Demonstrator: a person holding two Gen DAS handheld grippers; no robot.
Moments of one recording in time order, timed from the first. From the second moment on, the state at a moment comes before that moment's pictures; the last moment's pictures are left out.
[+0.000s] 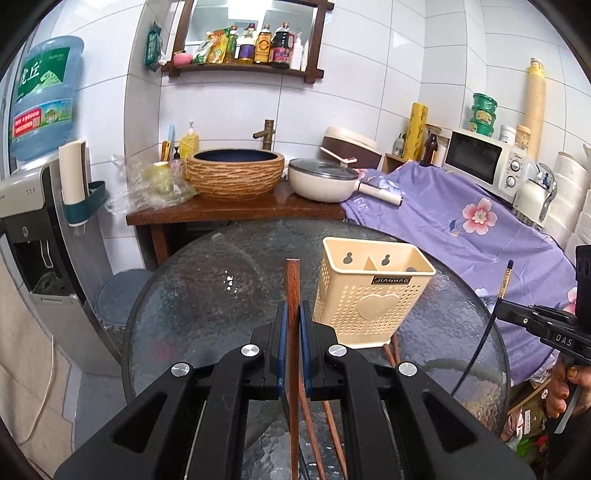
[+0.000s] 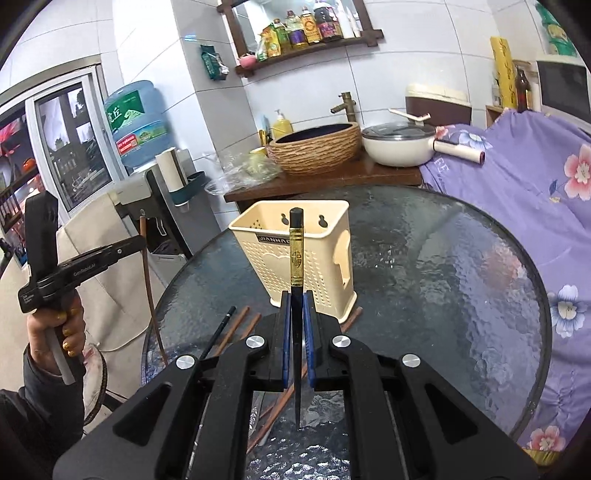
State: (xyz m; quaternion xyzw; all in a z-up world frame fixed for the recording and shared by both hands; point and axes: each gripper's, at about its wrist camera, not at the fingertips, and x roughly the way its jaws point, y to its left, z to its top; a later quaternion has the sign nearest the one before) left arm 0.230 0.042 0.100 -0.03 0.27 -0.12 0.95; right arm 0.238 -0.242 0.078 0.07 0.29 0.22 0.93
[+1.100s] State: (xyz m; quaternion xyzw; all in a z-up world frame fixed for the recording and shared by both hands) left arm 0.303 -0.010 0.239 -0.12 0.04 -0.10 0.99; right arm 0.317 -0.224 0.235 0.07 0.15 0.18 0.97
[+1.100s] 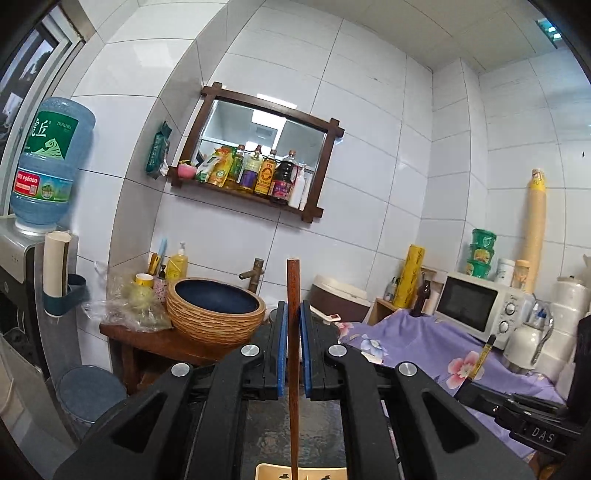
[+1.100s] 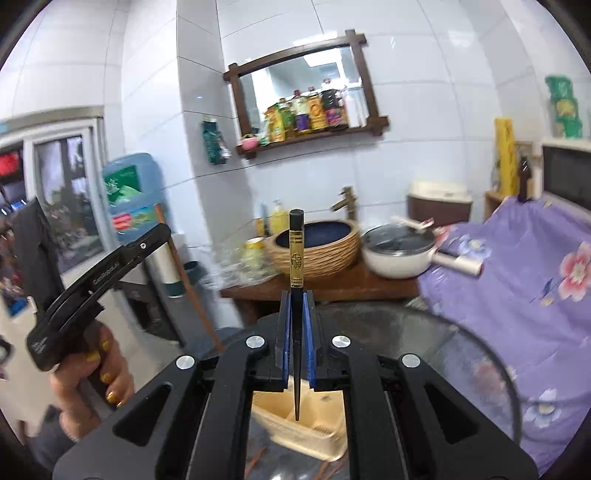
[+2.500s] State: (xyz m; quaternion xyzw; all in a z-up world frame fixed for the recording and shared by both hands) left arm 0.317 0.002 0.113 -0.12 0.19 -0.09 0.97; right arm 0.314 -0.221 0.111 0.06 0.21 0.13 0.97
